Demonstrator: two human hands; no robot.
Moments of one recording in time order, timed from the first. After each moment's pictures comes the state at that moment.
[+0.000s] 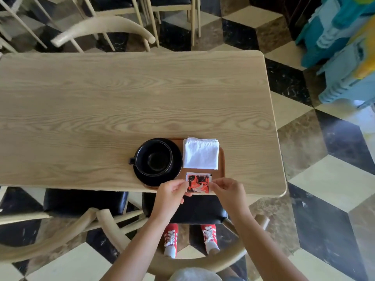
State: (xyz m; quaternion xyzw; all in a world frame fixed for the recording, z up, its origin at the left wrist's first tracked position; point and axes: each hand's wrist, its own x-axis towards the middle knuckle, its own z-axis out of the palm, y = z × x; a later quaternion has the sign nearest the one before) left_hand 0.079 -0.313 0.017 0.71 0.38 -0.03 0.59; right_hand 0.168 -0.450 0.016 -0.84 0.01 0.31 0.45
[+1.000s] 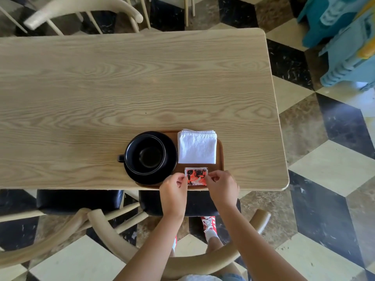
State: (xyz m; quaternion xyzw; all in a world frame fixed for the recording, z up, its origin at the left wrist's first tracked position) left_hand 0.099 -0.337 -0.034 0.82 0.41 0.07 0.39; right_hand 0.169 -0.432 -0.037 -0.92 0.04 0.25 0.31
